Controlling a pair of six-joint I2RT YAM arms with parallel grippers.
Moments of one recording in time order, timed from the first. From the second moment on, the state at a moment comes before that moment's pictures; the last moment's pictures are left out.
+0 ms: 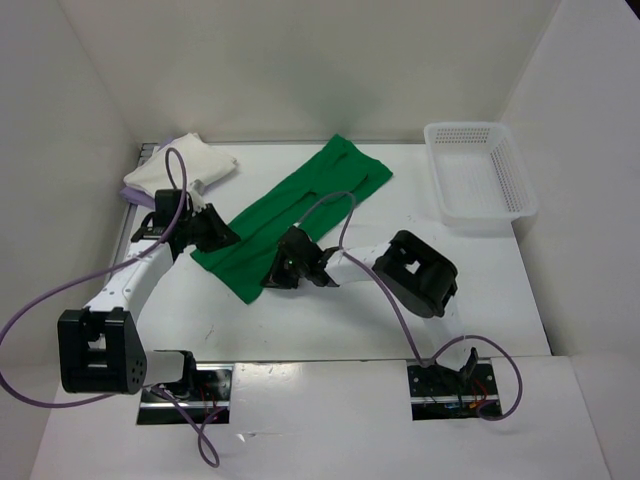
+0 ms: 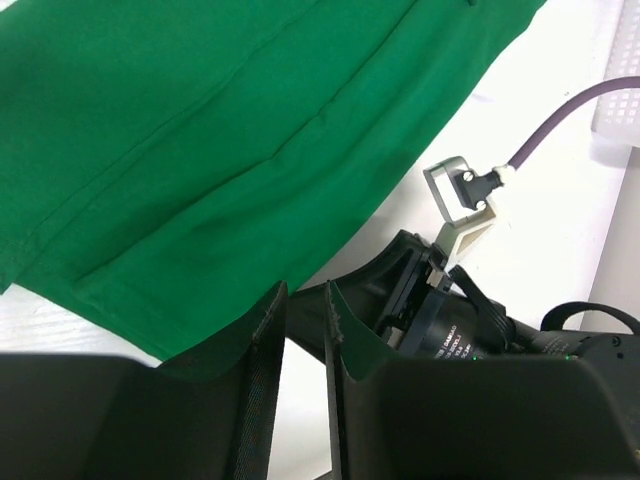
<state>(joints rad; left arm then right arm) 0.01 1.29 0.87 -0.39 0.44 -0.52 0.93 2.08 1.18 0.17 -0.14 1.18</state>
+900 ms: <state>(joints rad) -0.21 2.23 1.66 -0.31 0.40 -0.48 0.74 1.19 0.54 -0.33 -0.21 1.00</state>
